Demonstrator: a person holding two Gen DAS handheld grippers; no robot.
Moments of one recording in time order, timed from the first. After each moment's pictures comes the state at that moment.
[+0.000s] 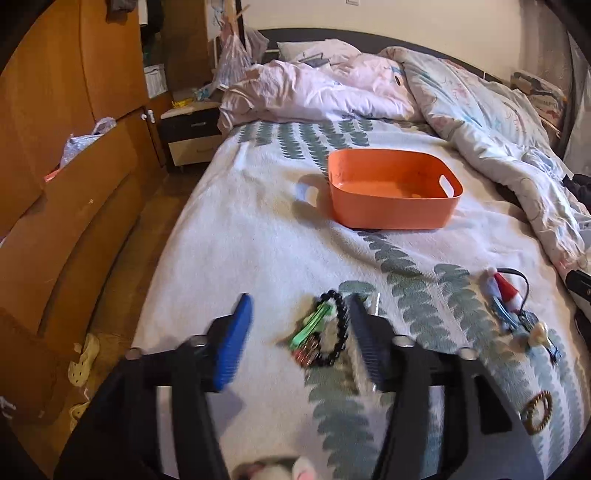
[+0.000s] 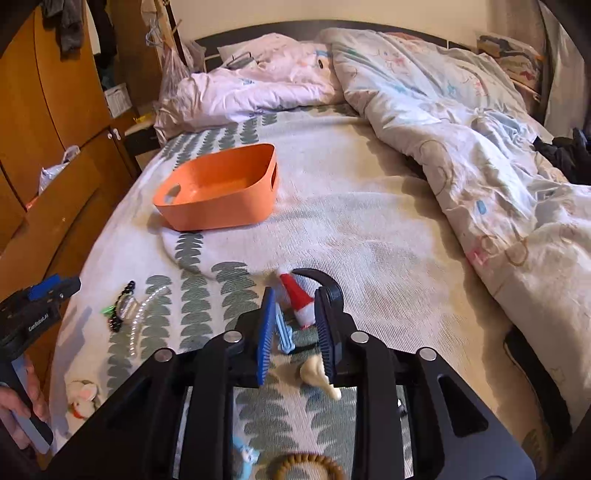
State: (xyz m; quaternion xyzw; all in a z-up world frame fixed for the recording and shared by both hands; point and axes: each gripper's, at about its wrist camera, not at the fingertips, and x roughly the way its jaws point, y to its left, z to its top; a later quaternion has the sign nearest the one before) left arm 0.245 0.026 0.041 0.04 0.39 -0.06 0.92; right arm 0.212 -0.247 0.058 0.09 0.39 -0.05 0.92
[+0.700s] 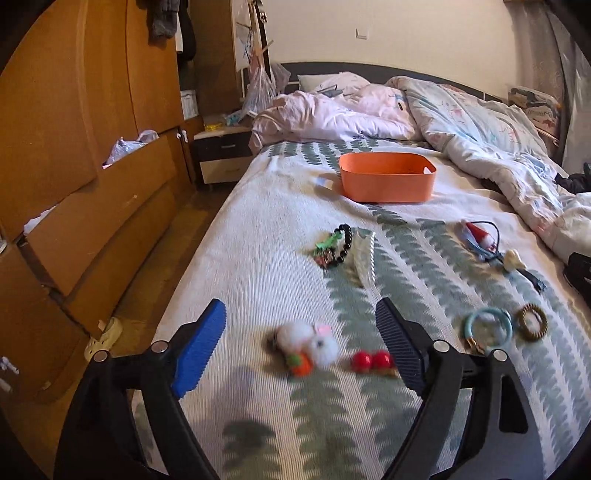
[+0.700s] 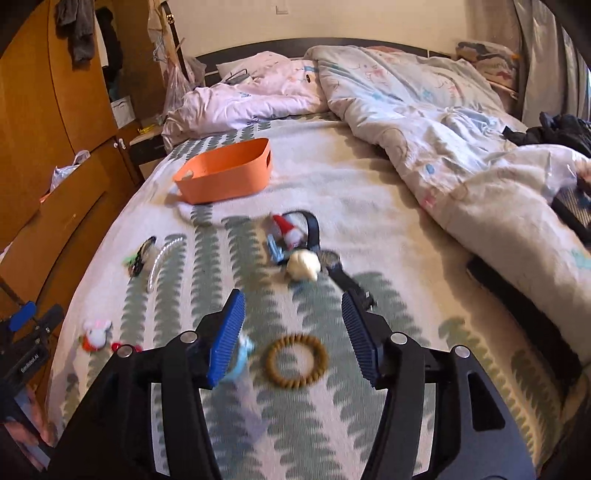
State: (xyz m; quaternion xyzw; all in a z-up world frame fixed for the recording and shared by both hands) left arm 0.093 0.046 0.029 0.04 0.32 -0.03 0.95; right arm 0.080 -0.229 0.049 0.08 0.36 -0.06 0.93
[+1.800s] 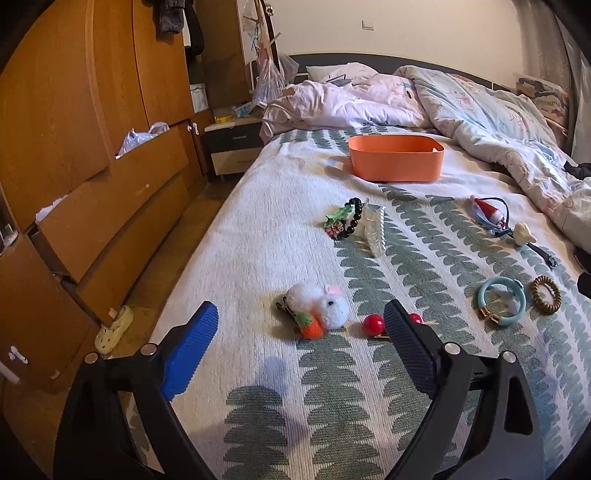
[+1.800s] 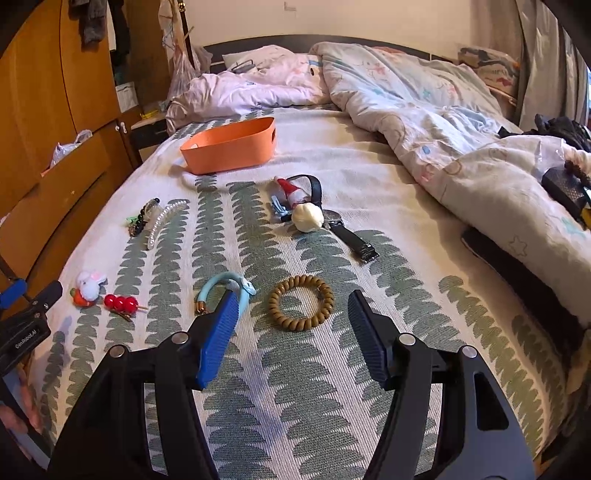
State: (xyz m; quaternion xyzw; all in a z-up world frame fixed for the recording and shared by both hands) left arm 0.076 0.050 0.007 0.05 0.33 -0.01 0.94; right arm 0.051 -0.207 0.021 0.06 0.37 -0.07 0.93
